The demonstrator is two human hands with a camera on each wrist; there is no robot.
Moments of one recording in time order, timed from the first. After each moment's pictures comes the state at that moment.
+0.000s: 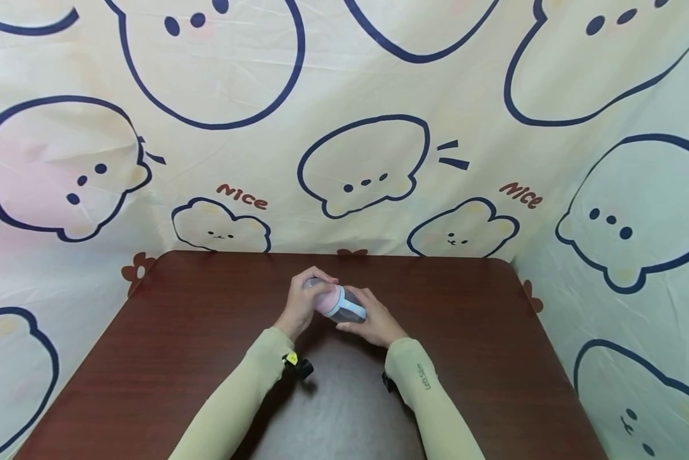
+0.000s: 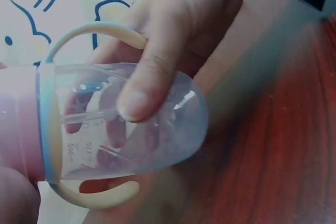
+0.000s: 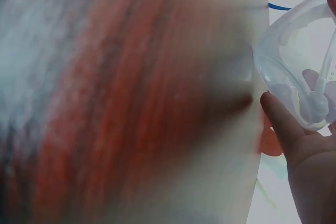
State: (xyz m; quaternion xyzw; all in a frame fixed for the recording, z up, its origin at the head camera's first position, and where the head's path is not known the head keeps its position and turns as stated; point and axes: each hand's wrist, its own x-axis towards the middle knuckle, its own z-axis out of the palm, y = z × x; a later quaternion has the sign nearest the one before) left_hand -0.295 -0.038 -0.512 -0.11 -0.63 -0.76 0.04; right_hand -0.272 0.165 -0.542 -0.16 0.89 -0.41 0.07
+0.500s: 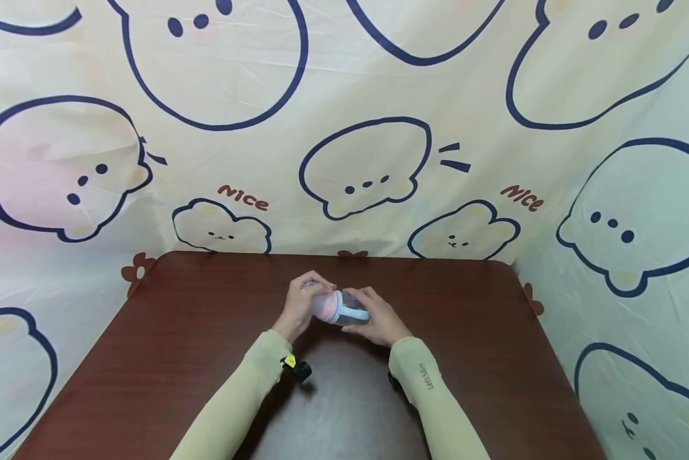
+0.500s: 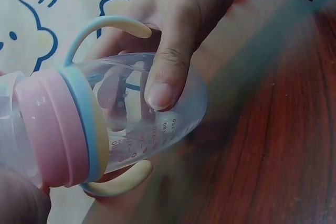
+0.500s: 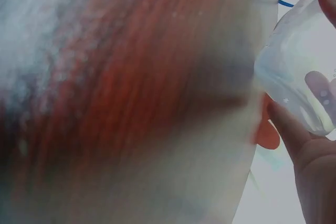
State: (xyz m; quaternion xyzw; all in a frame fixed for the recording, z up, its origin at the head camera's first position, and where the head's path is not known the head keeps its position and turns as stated) left_hand -0.297 -0.038 -0.514 -0.04 -0.64 -0.77 0.02; right_hand -0.277 0.174 -0.538 -0.18 0.91 -0.37 0.06
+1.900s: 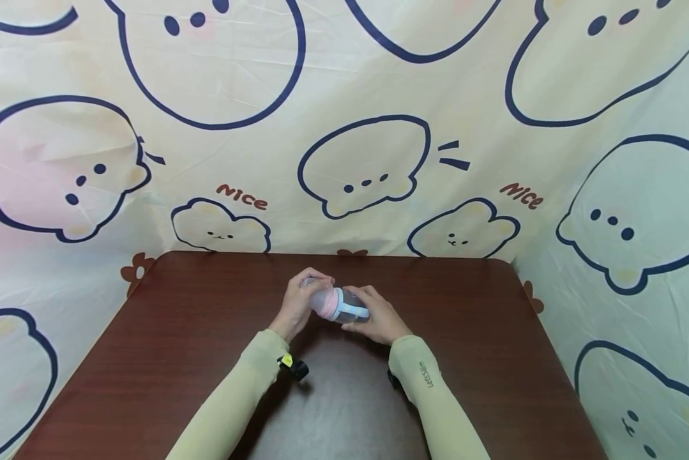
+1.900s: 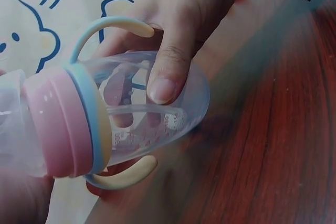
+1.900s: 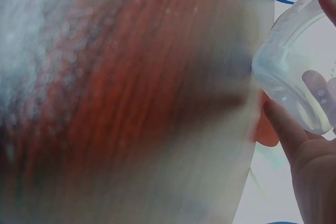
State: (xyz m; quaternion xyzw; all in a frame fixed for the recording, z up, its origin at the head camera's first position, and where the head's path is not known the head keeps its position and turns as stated) left_hand -0.293 -0.045 -0.510 -0.04 -0.62 -0.78 -0.01; right_hand -0.278 0.172 -0.534 -0.16 0.91 -0.37 0.08
